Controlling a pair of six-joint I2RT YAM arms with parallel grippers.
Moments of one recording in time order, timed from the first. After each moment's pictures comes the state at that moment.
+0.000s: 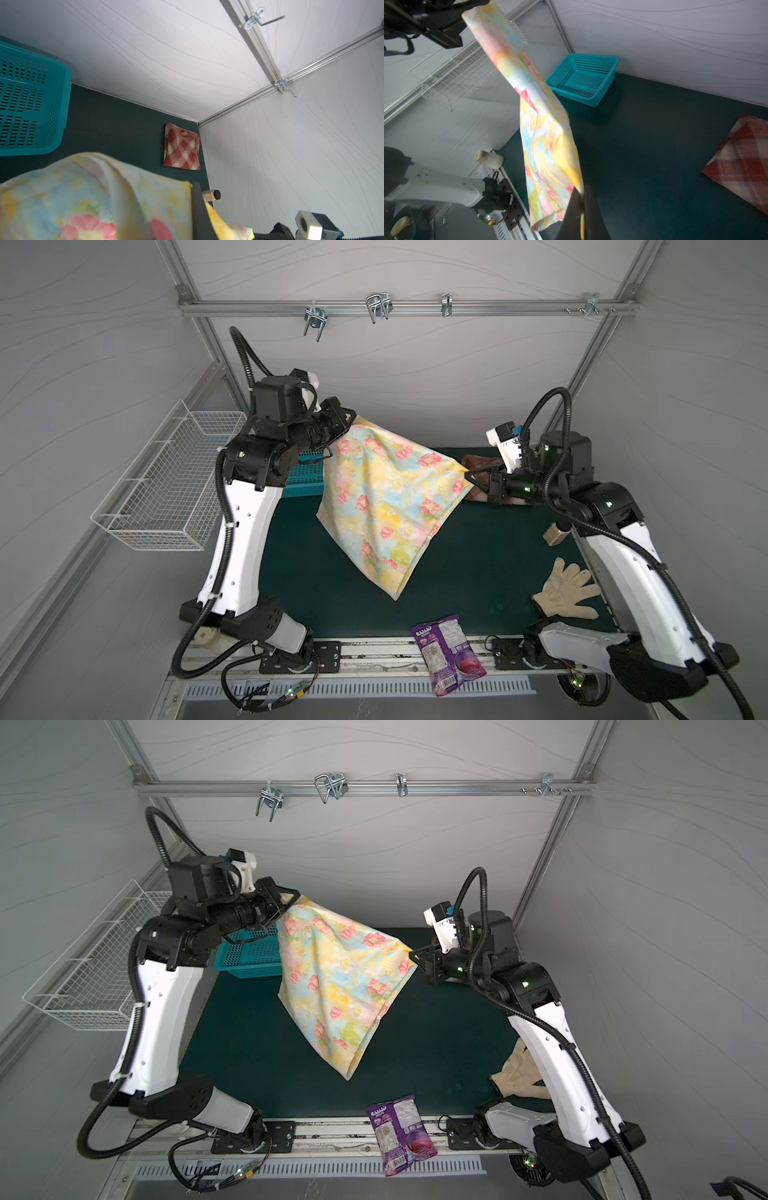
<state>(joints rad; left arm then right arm) -0.25 1.58 2.21 -0.99 0.32 -0.69 0.42 1.22 1.64 -0.89 -0.49 0.15</state>
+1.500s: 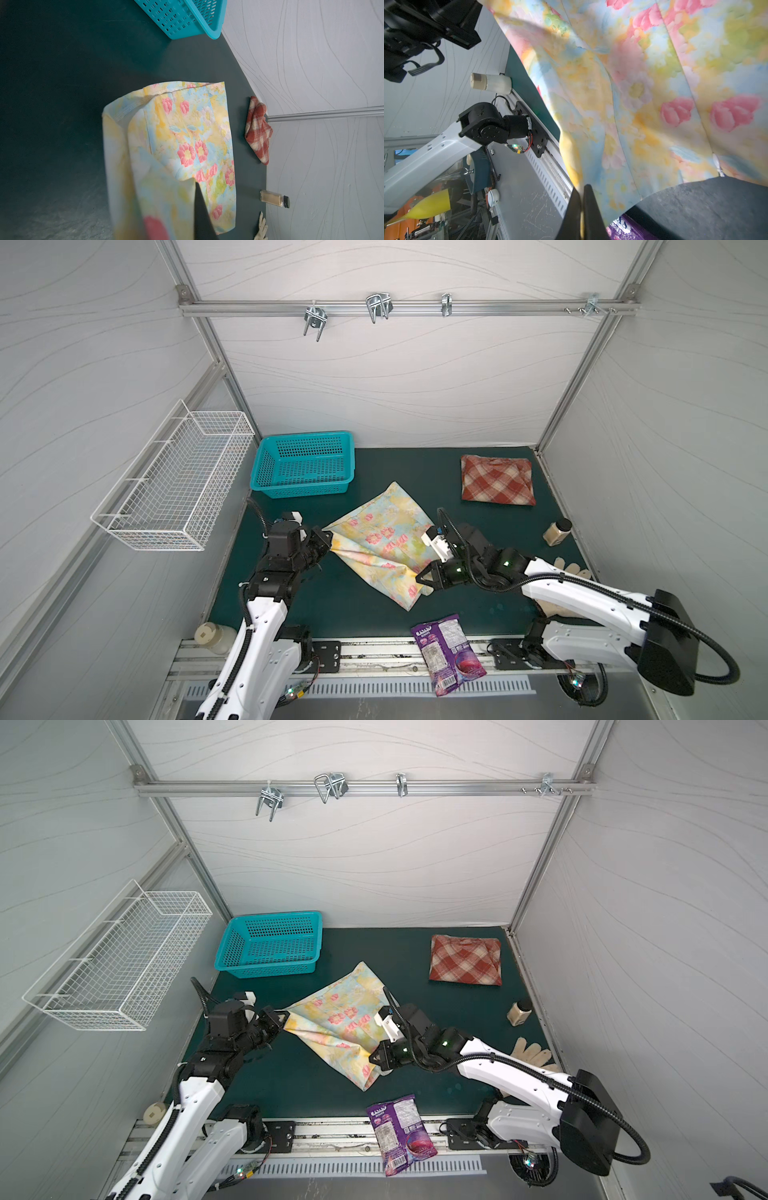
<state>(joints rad) -0.02 0.73 0.53 -0.41 0.31 -0.82 0.96 1.15 0.76 -0.39 -0.42 0.68</state>
